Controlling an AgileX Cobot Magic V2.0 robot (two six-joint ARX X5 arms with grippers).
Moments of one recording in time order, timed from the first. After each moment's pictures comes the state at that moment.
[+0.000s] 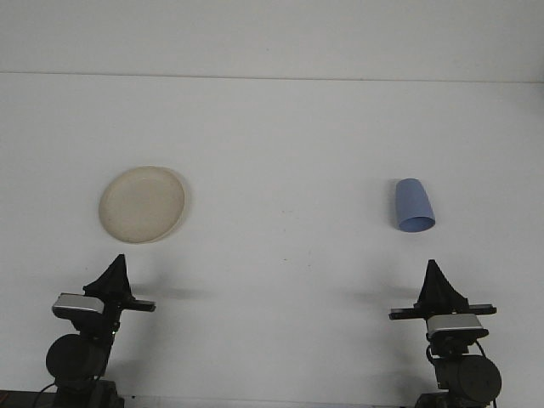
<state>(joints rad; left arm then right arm) -0.08 0.00 0.03 0.16 -0.03 -0.02 0.07 0.00 0.02 0.18 -0.03 0.01</state>
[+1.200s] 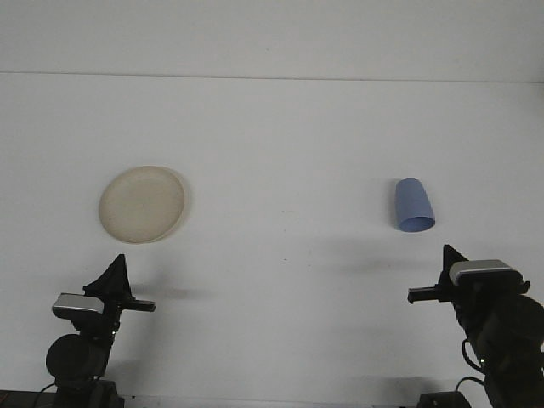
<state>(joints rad) -0.08 0.00 0.03 0.16 -0.03 -0.02 0.07 0.53 0.80 -0.60 -0.02 0.01</state>
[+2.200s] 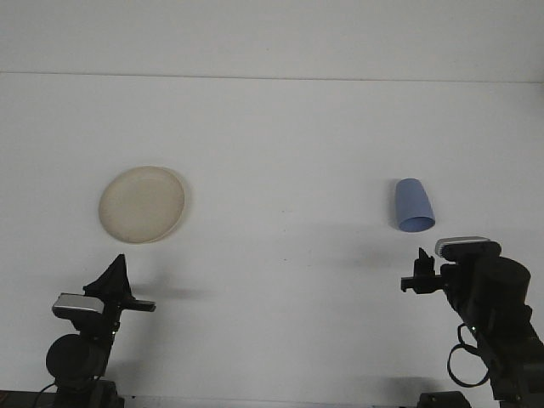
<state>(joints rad) -0.08 0.00 0.03 0.16 -0.03 -0.02 0.07 0.72 0.88 -0.74 -0.02 0.01</state>
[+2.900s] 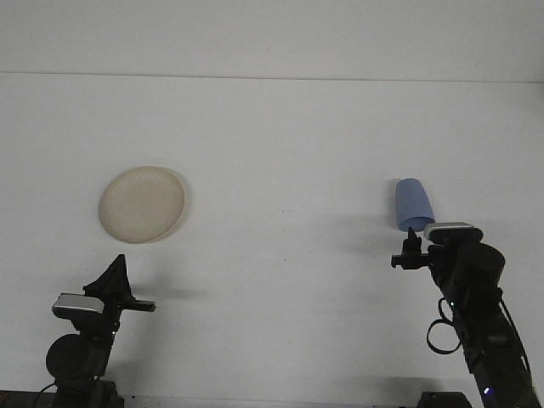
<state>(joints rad) -0.08 0.00 0.03 0.16 -0.03 -0.02 0.01 0.86 0.62 -0.22 -0.07 0.02</state>
